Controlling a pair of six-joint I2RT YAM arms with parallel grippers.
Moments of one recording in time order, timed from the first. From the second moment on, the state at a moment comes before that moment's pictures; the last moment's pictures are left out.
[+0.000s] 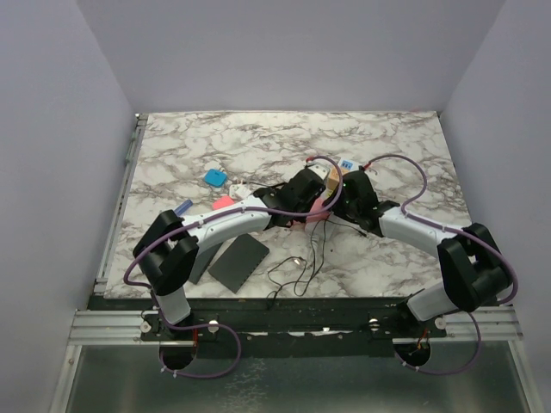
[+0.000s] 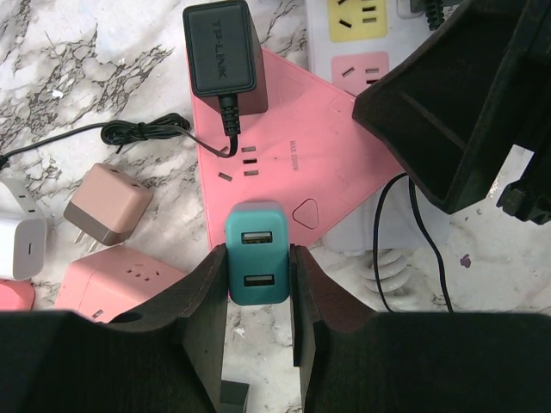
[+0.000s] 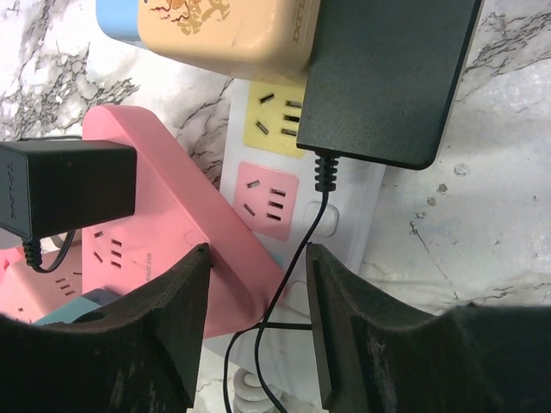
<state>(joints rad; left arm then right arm) -0.92 1.73 1.29 -0.38 -0.29 -0.21 0.50 1.50 0.77 -0.06 0.20 0.84</state>
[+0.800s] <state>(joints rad) -0.81 1.73 1.30 -0.38 -0.12 -0.27 0.56 1.50 0.75 -0.06 0.22 0.89</state>
